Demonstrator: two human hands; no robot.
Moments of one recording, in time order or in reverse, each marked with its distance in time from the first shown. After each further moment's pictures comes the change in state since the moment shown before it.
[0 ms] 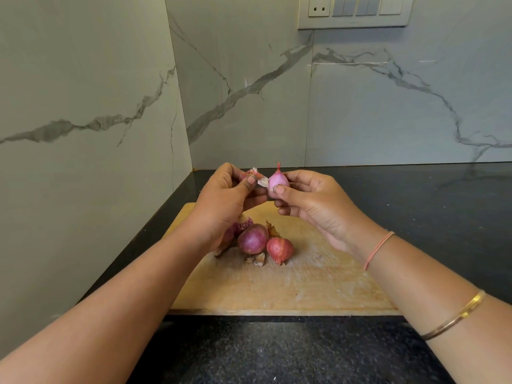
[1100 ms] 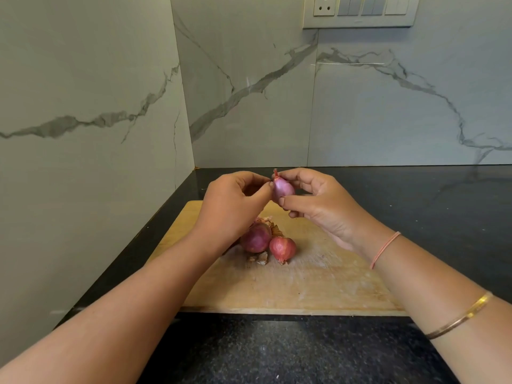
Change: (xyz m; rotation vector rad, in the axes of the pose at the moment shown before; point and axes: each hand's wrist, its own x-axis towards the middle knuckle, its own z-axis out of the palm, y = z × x) left_hand -0.007 -0.007 -0.002 0.652 0.053 0.282; right_hand -0.003 -0.003 -0.002 -0.203 -0.050 -0.051
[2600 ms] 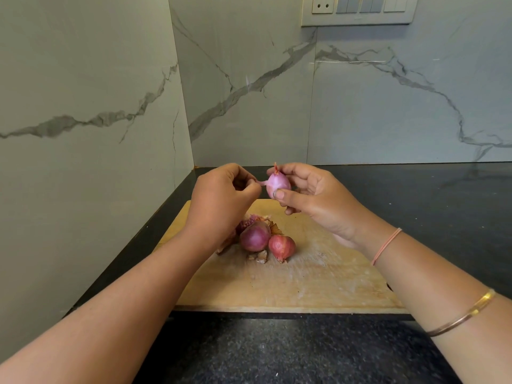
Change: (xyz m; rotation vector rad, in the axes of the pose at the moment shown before) left_hand 0.006 -0.006 -0.005 0.129 0.143 0.008; right_hand -0.002 -0.004 0.000 -0.004 -0.102 -0.094
